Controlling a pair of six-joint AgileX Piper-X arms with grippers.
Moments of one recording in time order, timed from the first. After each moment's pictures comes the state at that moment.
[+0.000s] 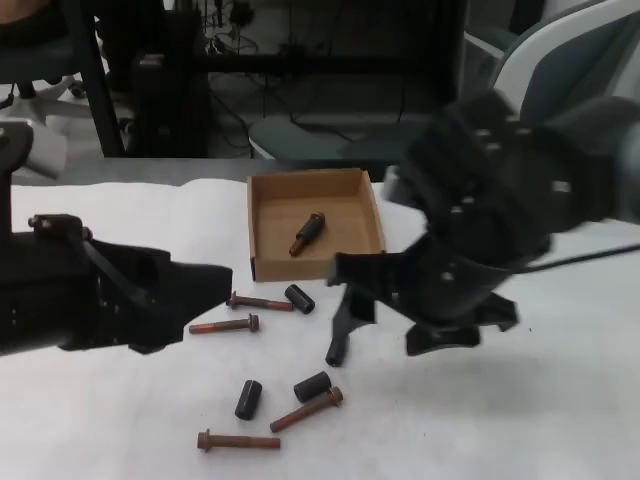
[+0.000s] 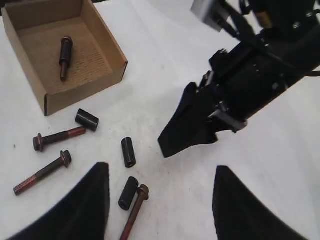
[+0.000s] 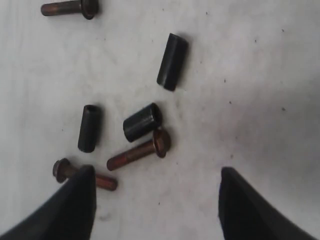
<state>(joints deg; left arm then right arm) -21.3 48.3 -33.9 19.4 24.8 -8.8 34.2 97.2 -68.5 44.0 -12.7 35.9</state>
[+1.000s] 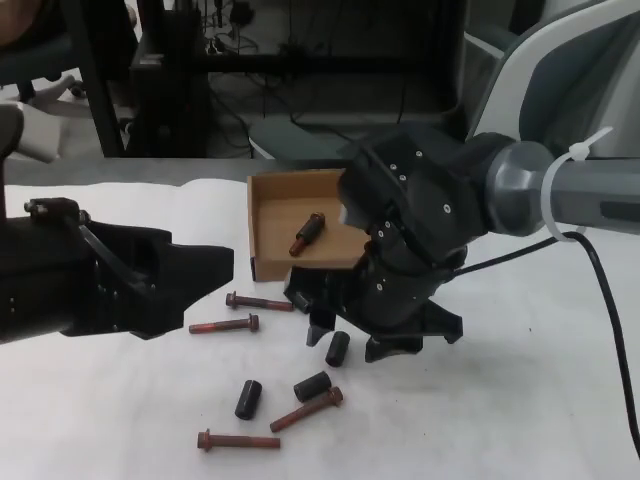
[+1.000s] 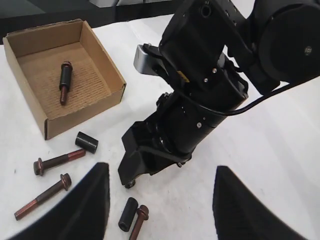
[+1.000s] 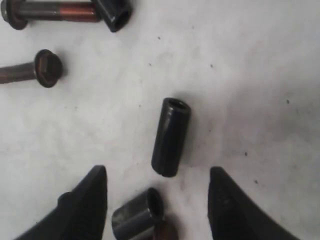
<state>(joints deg) -21.3 48.0 -33.9 16.7 24.7 -8.6 35.3 110.2 -76.1 41.2 -8.9 43.0</state>
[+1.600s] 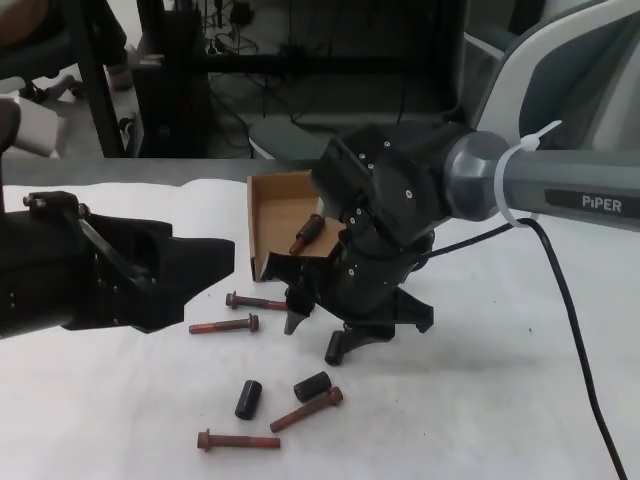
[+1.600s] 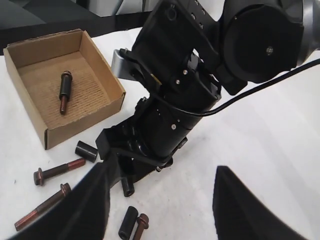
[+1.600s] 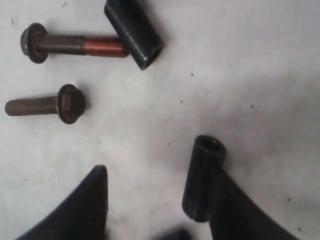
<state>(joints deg) -21.3 48.0 -33.9 15.4 24.7 -8.6 35.7 116.2 -84.1 44.2 -10.2 44.2</state>
